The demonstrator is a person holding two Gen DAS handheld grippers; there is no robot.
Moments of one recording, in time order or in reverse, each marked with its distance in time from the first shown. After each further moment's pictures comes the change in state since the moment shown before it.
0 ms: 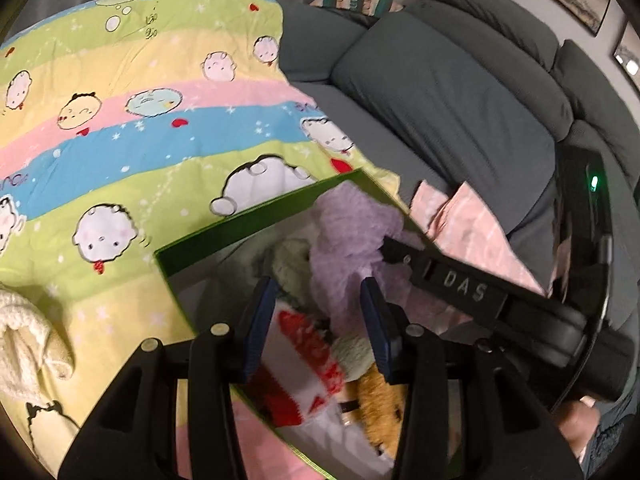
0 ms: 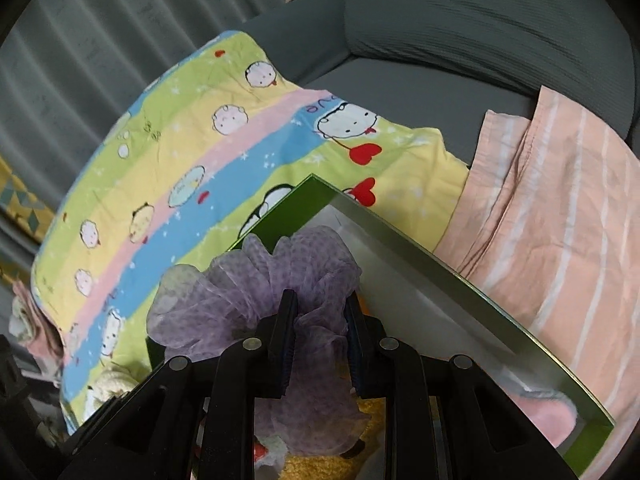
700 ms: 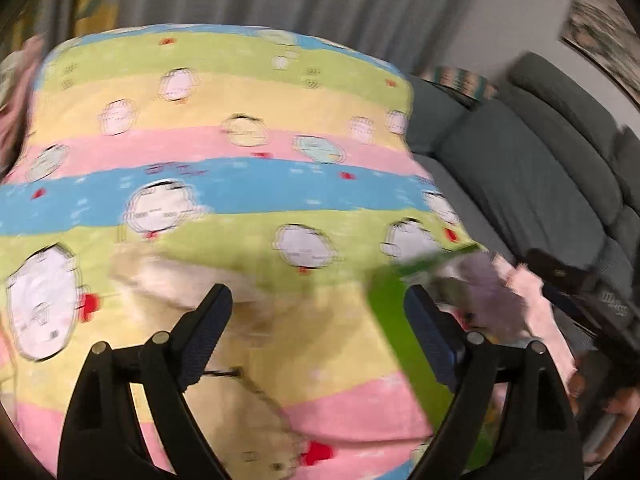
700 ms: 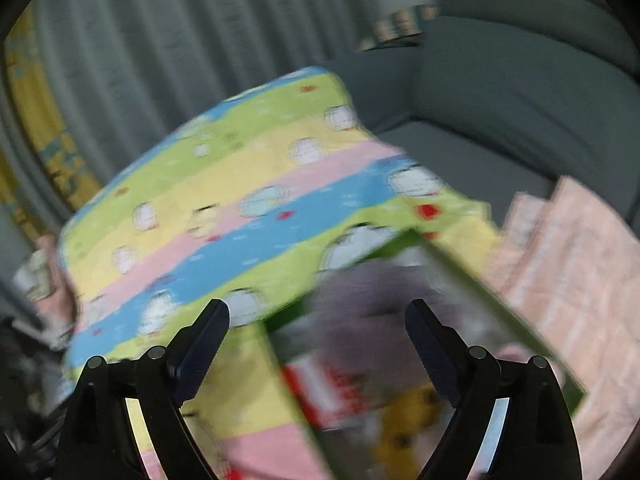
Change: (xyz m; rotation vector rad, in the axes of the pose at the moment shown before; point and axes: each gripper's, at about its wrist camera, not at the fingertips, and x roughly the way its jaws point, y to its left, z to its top) left arm -0.129 0.099 -0.031 -0.182 -0.184 0.238; right arm -0.082 0.096 -0.027 -0.206 -0.131 0.092
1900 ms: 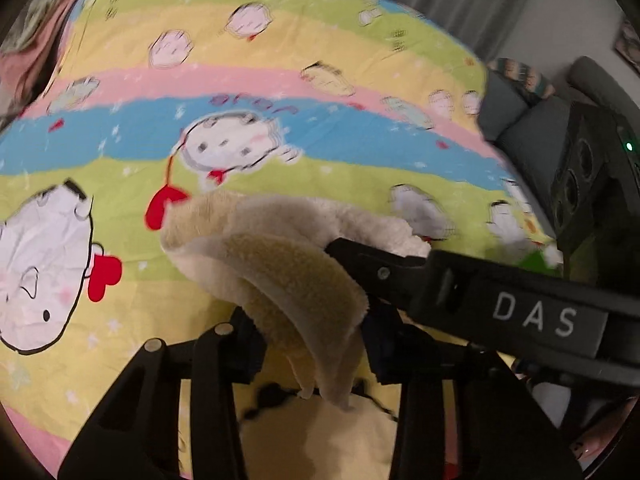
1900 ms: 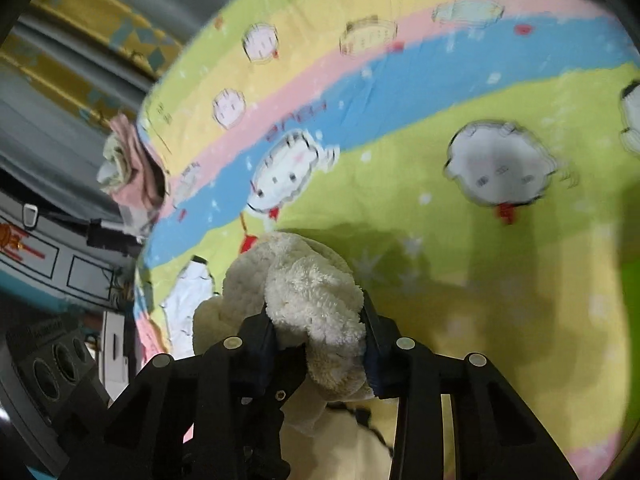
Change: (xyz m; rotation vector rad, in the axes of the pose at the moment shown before) left arm 0.065 0.117 -0.034 -0.135 0.075 0.150; right arm 0.177 0.132 -0.078 -0.081 0.448 0.436
